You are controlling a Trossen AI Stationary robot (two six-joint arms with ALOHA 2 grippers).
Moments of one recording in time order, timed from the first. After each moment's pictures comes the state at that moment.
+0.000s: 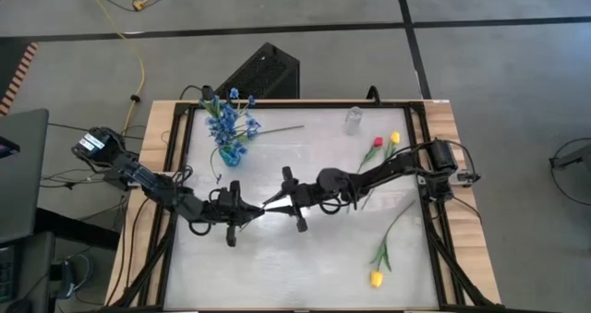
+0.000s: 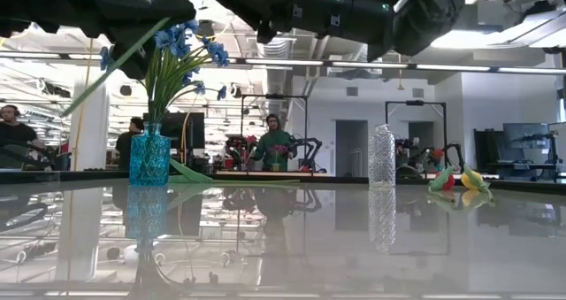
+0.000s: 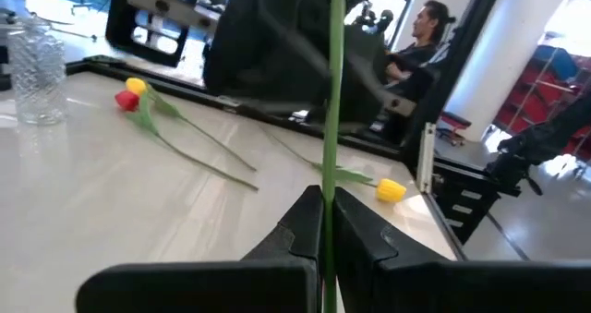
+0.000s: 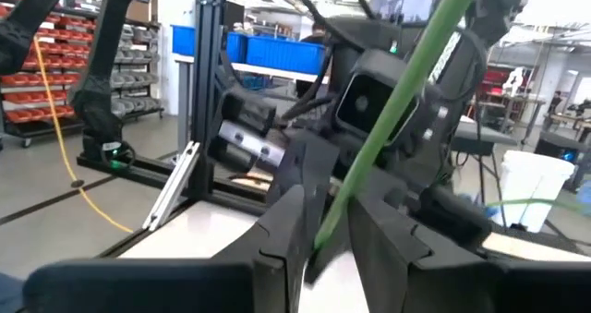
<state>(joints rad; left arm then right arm) -0.52 1.29 0.32 0.96 -0.58 -0.32 0.13 1.94 1.05 1.03 -0.18 -0.11</state>
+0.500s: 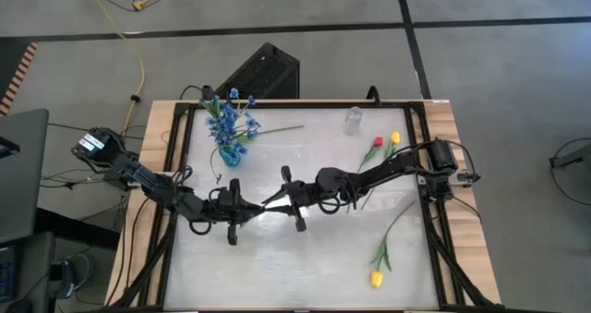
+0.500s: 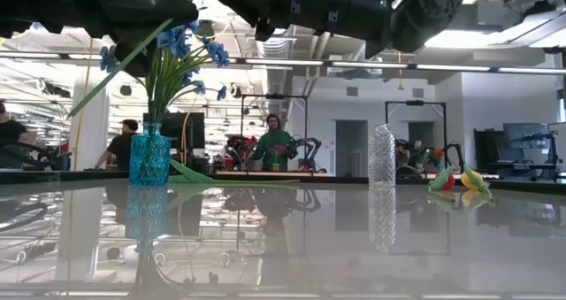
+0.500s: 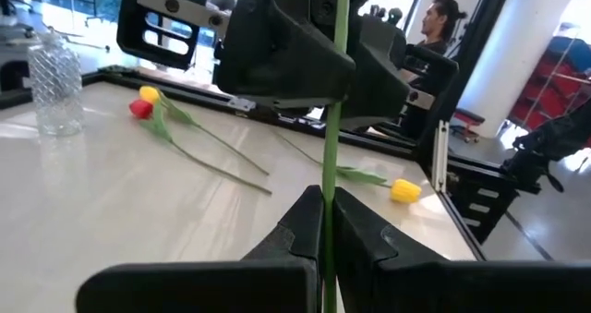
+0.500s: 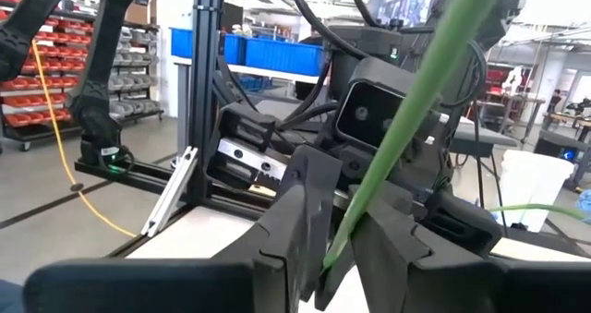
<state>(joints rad) -0.51 1.29 0.32 0.97 -0.59 -0.27 0.13 1.94 1.06 1.01 -0.18 -0.10</state>
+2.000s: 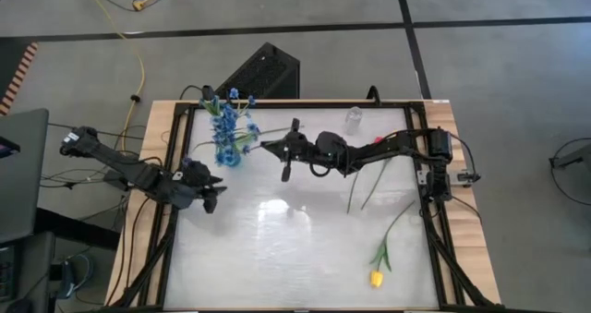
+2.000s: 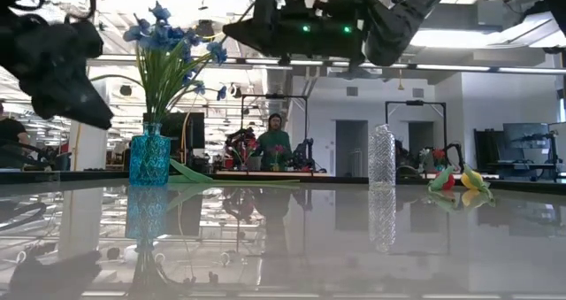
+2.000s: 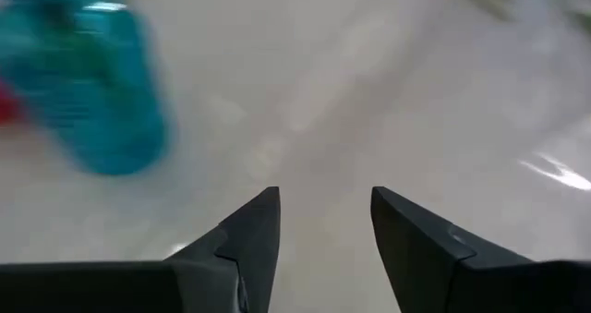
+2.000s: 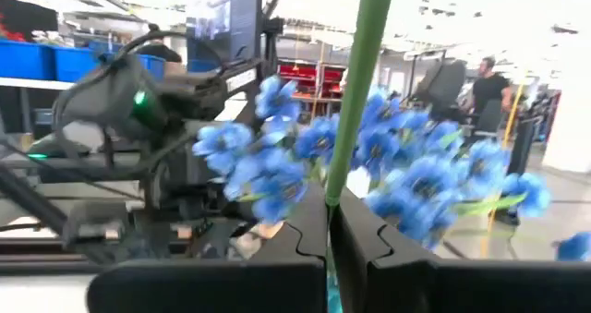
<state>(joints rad) -0.44 0.55 0.32 -0.59 -0.64 -0.91 -0.12 1.94 1.11 1.03 0.03 -0.08</state>
